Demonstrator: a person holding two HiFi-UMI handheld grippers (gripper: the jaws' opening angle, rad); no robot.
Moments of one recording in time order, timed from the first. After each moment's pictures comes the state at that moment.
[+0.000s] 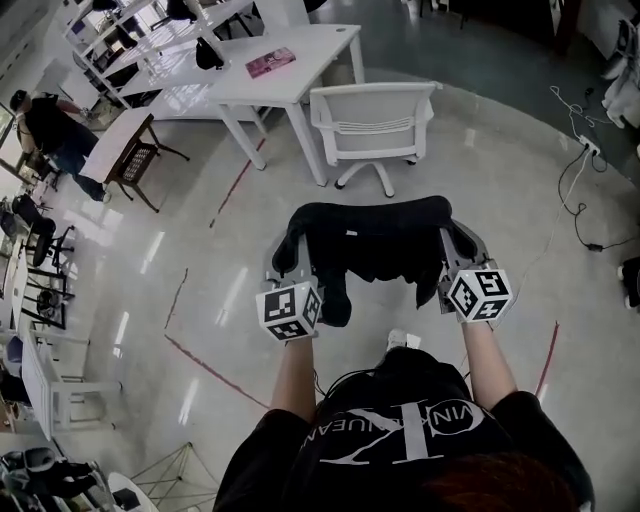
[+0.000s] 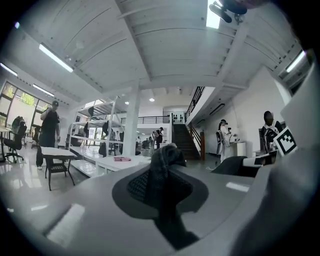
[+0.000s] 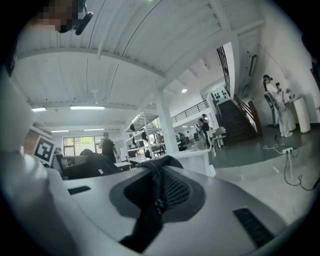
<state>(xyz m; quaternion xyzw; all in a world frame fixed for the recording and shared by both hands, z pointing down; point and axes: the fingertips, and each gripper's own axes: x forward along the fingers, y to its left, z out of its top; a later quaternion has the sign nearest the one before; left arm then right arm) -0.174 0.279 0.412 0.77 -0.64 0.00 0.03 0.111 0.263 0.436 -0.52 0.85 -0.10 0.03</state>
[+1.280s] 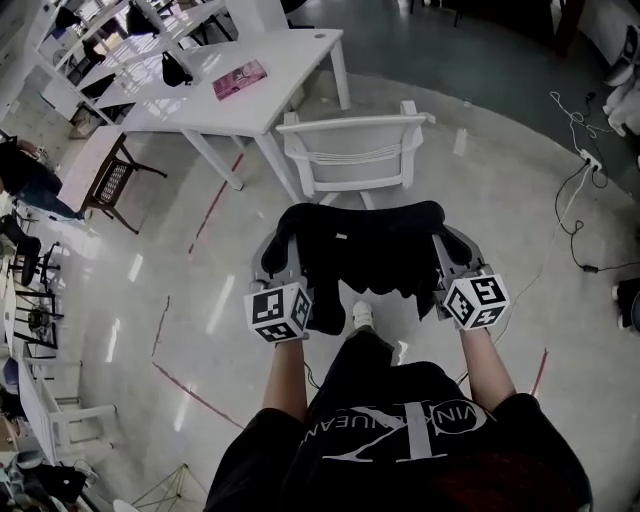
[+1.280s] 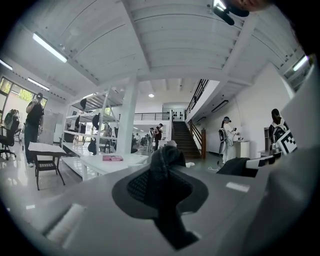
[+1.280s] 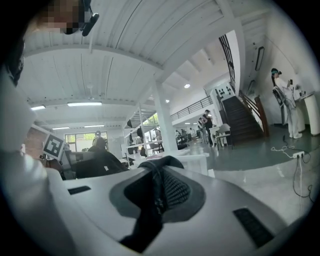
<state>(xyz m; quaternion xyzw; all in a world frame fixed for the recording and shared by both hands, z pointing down) -0.119 0.053 0.428 0.77 -0.63 0.01 0.04 0.162 0.055 0.455 -0.50 0.86 -0.10 0.00</state>
